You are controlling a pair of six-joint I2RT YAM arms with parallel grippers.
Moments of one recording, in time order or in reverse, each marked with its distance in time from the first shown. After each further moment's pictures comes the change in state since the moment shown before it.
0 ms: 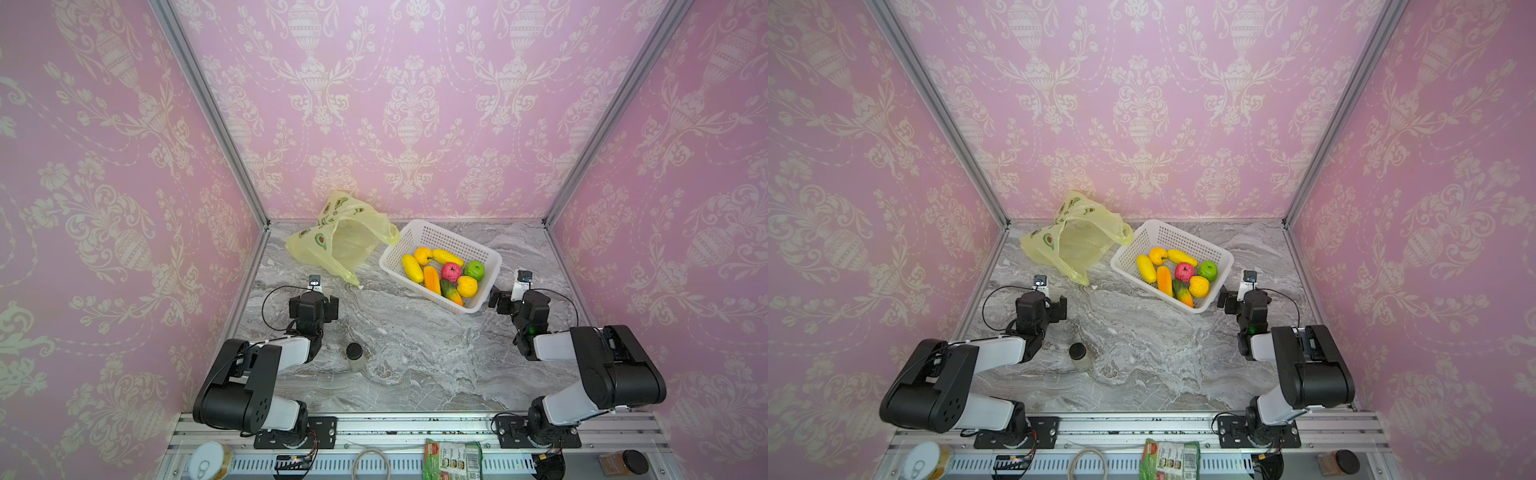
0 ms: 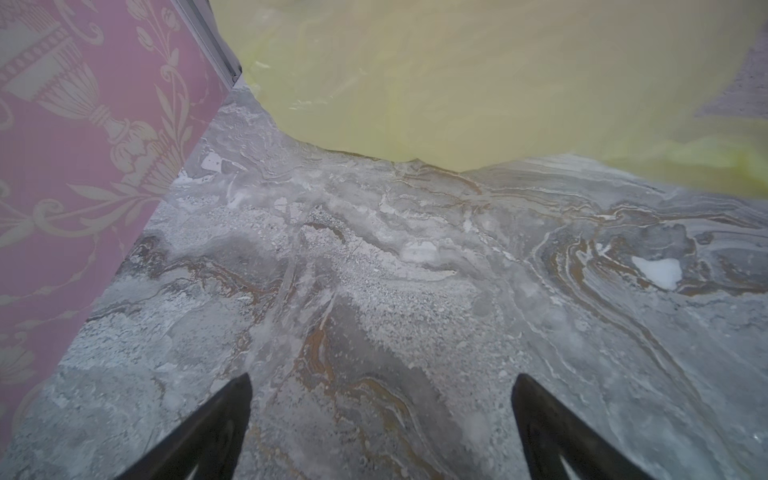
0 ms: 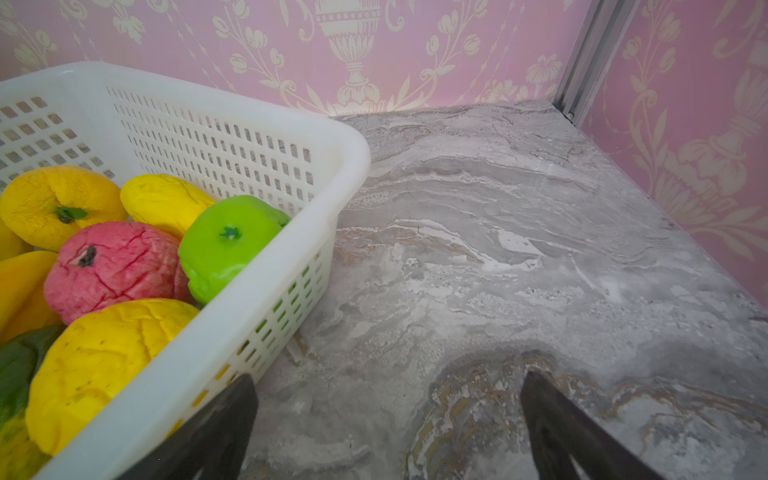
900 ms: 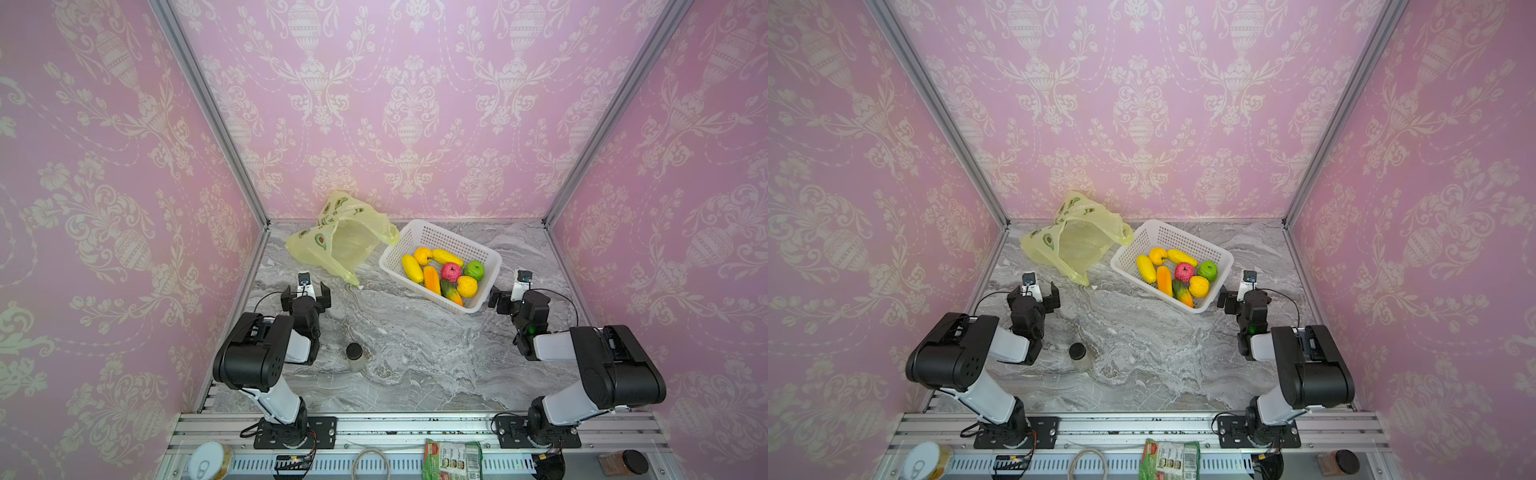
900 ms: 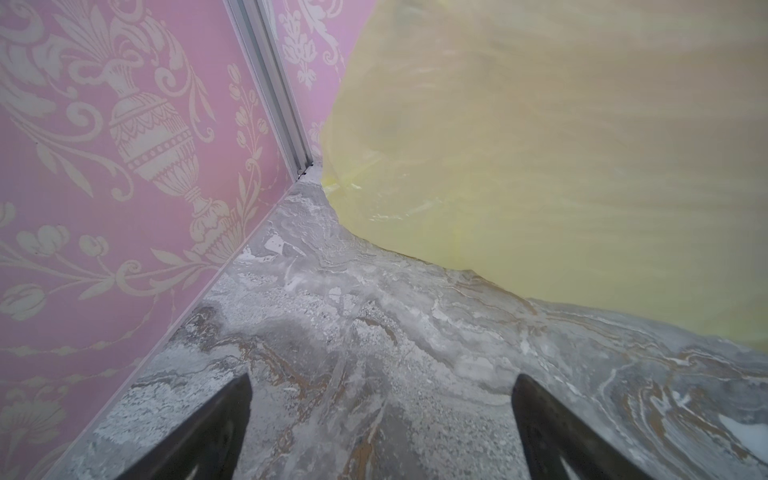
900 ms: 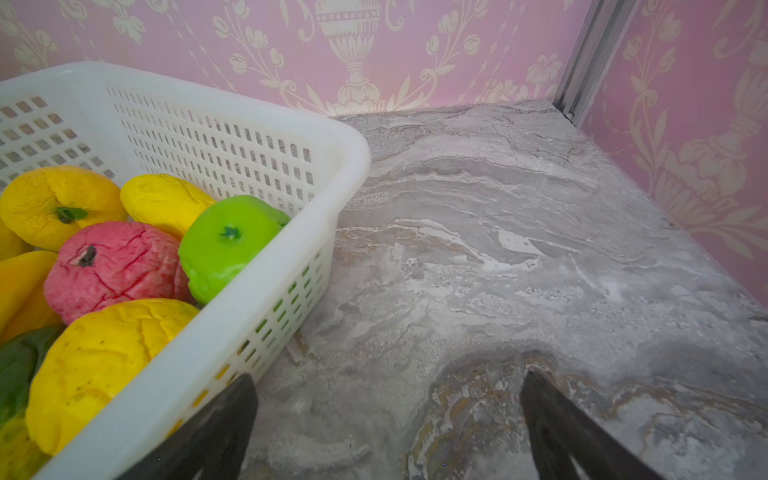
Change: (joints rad) left arm 0.078 0.209 -0.065 0.557 -0.039 0.030; right arm 0.000 0.000 0.000 0.000 0.000 0.000
